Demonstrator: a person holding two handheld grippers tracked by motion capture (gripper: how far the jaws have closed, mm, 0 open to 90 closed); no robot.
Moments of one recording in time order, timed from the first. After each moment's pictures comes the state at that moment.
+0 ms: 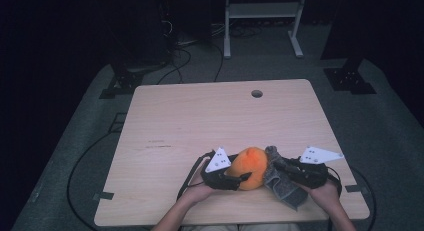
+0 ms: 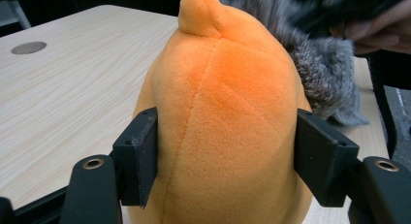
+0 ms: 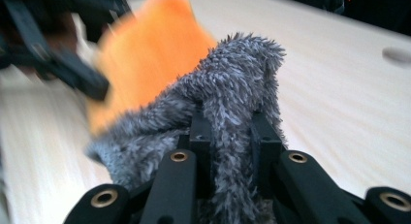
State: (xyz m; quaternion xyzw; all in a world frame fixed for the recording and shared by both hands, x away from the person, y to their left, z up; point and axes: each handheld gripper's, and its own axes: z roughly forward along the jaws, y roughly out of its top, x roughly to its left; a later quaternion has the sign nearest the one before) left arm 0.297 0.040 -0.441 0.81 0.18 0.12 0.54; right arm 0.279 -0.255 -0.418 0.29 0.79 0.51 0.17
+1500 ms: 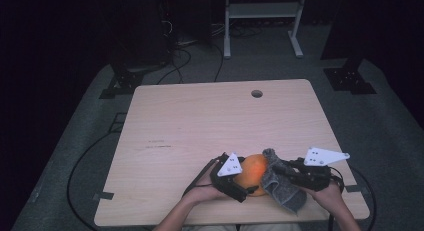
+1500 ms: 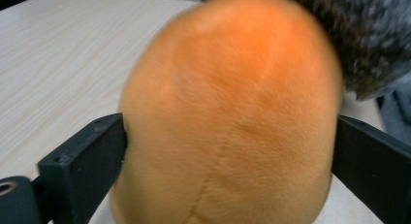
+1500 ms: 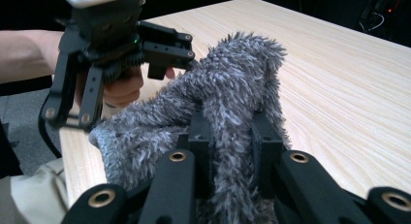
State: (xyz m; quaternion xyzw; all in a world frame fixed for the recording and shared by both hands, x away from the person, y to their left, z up) left arm 0.298 0.018 -0.458 0.85 0.13 0.11 0.50; right arm 0.272 -0.255 -0.409 0.25 0.80 0.52 0.13
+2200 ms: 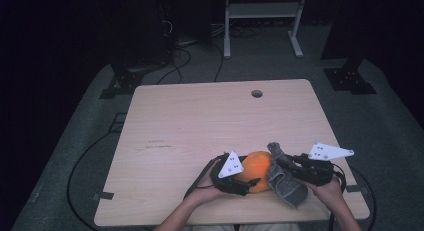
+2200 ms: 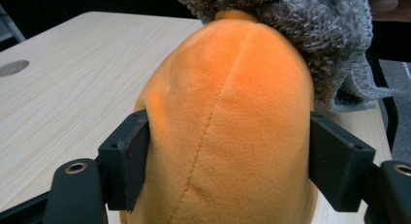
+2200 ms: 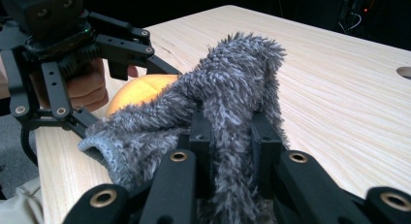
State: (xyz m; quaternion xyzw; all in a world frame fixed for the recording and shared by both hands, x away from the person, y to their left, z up) left arm 0.293 0.022 -0.437 0.83 0.14 0.14 0.52; right arm 0.282 -0.265 -0.412 0.28 0.78 0.54 0.14
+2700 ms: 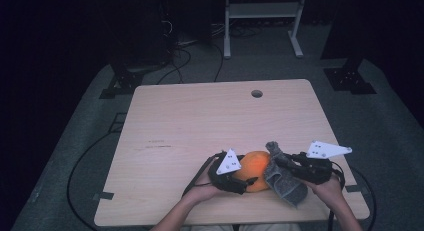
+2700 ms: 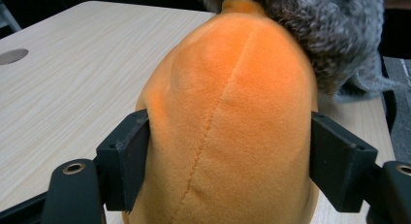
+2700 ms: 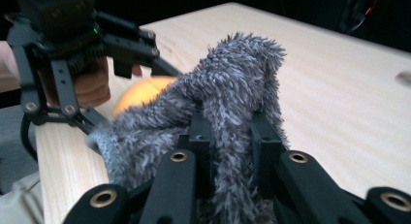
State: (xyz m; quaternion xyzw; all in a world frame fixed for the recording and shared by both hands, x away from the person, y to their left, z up) left arm 0.296 0.023 -0.436 0.84 0.15 0.13 0.50; right arm 0.283 -0.262 -0.403 0.27 0.79 0.53 0.15
